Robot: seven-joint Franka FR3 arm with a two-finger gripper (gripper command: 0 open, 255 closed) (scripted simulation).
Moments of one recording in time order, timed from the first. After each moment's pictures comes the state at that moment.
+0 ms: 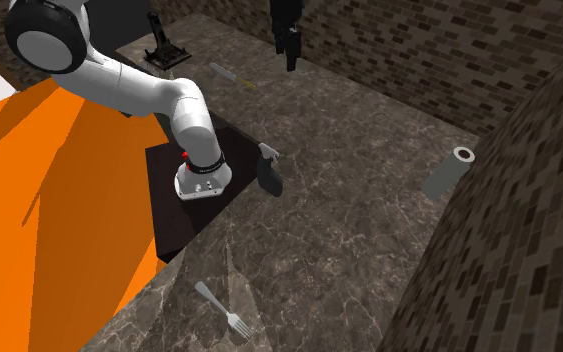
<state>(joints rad) -0.01 -0.80 -0.02 -2.32 -0.07 1.49 0.02</state>
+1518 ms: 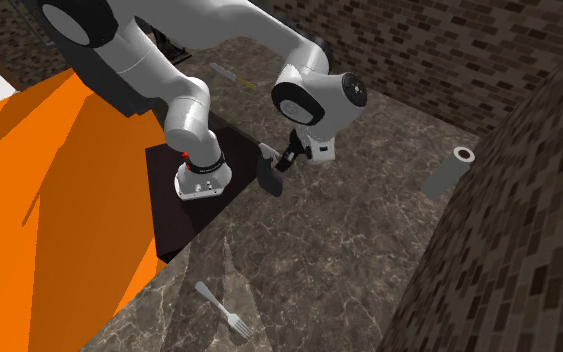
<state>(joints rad) -0.32 -0.39 -0.40 -2.51 -0.03 1.70 0.21</state>
